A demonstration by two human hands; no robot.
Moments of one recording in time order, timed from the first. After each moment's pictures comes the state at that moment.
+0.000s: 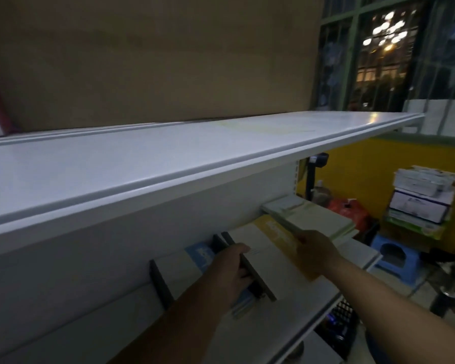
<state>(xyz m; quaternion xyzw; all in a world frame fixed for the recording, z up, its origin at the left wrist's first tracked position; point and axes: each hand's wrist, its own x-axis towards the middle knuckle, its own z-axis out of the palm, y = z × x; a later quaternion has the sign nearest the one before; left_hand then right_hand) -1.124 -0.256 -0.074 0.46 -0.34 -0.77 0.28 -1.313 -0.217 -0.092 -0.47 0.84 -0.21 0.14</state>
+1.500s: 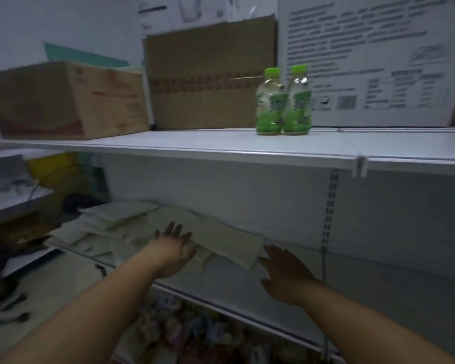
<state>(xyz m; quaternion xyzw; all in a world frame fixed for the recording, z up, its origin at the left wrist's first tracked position) -0.412 -0.010 -0.047 0.83 -0.56 -0.01 -0.05 -0.648 -0.137 -0.101 -0.95 0.32 0.00 0.00</state>
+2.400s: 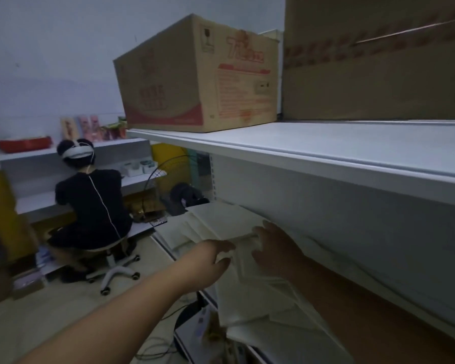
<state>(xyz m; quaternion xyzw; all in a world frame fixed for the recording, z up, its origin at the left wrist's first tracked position) -0.205 0.014 -0.052 0.88 -0.44 -0.08 0.16 -0.267 -0.163 -0.085 -0.98 0.16 -0.11 0.09</state>
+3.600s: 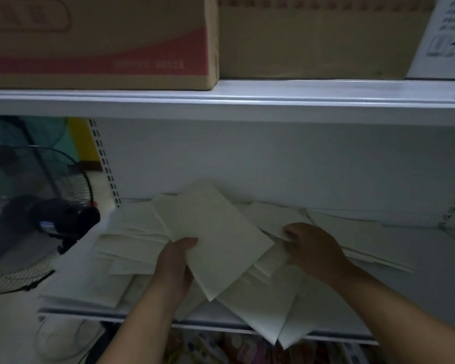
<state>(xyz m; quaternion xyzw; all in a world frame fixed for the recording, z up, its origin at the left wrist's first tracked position) -0.060 -0.036 -0.112 0.49 -0.16 -0.53 0.68 -0.287 -0.116 -0.110 -0.80 0.58 -0.15 0.05</state>
